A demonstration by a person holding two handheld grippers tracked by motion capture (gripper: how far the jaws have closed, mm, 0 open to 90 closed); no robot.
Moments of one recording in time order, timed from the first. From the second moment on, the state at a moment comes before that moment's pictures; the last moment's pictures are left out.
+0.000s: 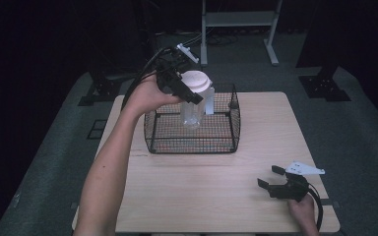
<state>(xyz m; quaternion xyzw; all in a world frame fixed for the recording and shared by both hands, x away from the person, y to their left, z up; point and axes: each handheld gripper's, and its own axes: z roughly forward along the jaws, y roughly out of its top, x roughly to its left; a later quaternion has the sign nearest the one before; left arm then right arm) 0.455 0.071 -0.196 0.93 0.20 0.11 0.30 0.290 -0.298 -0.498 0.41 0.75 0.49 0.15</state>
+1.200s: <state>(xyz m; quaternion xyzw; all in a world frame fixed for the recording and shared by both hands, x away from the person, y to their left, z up) 0.519 0.053 -0.270 0.92 0.26 0.10 0.28 0.291 -0.300 -0.498 0.42 0.75 0.49 0.15</state>
